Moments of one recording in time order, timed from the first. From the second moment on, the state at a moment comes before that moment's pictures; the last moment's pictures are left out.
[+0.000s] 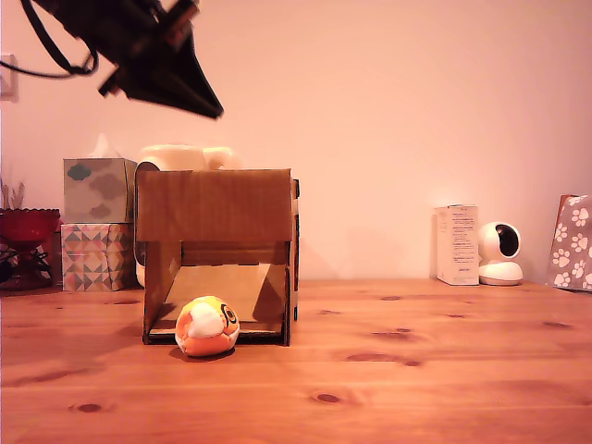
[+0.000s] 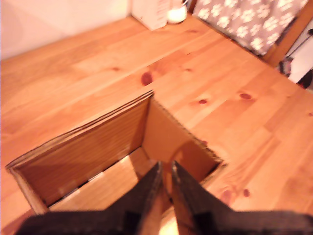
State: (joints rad) arm -0.37 1.47 1.22 -0.33 0.44 0.05
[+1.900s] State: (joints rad) arm -0.43 1.32 0.42 0.33 0.46 -0.05
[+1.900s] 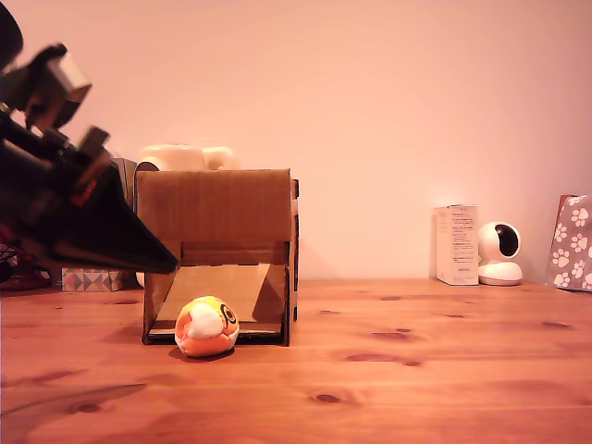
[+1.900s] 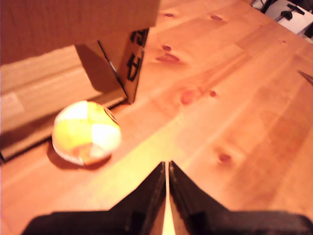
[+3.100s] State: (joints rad) arm -0.43 1.80 0.58 0.67 0.29 0.03
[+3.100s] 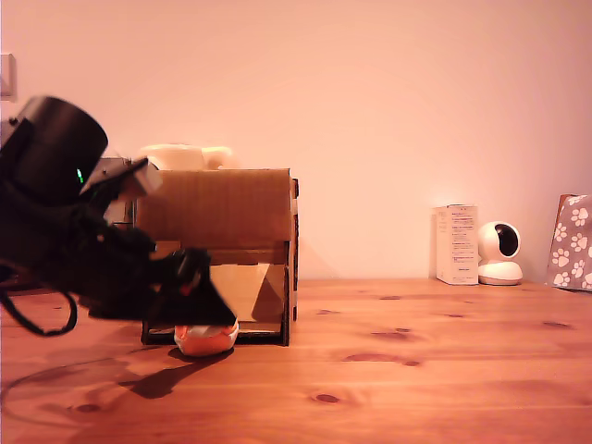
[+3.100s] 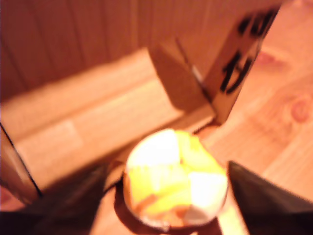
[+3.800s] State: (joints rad) arm -0.43 1.61 0.59 0.35 0.44 0.03
